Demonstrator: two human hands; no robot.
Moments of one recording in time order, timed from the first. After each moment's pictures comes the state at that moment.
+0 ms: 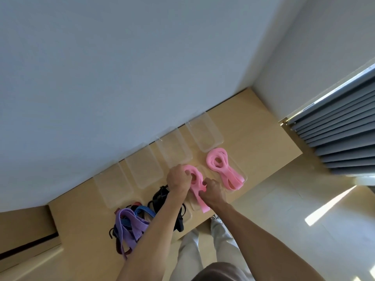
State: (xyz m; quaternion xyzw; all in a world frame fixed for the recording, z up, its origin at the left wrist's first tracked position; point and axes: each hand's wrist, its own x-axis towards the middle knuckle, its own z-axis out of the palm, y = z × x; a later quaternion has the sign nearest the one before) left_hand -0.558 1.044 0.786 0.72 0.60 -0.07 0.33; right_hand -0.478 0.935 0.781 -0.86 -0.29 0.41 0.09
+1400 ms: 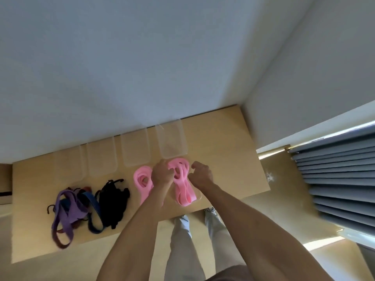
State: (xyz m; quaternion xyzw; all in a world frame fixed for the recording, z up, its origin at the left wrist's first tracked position) left_hand -0.411 1.008 0.761 0.60 0.72 -0.06 0.35; right_hand -0.273 0.959 0.780 -0.79 -0.39 0.47 0.05
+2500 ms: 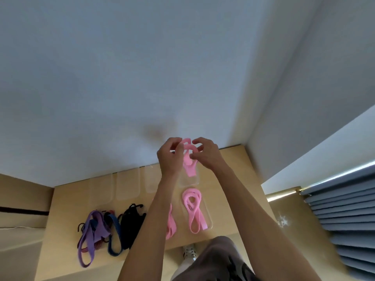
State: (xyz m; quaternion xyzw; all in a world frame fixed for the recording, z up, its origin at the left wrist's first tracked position) left_hand -0.386 1.056 0.982 0.56 0.58 0.45 0.39; right_hand -0.251 1.044 0.983 -0.71 -0.48 0.42 0.30
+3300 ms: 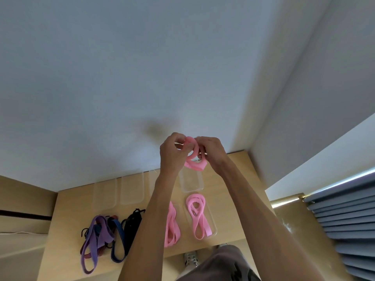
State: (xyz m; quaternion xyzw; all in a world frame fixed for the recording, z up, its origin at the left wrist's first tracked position) left_hand -0.395 1.069 1.020 0.63 0.57 0.37 0.36; right_hand -0.254 1.048 1.014 -0.57 -0.35 0.57 0.48
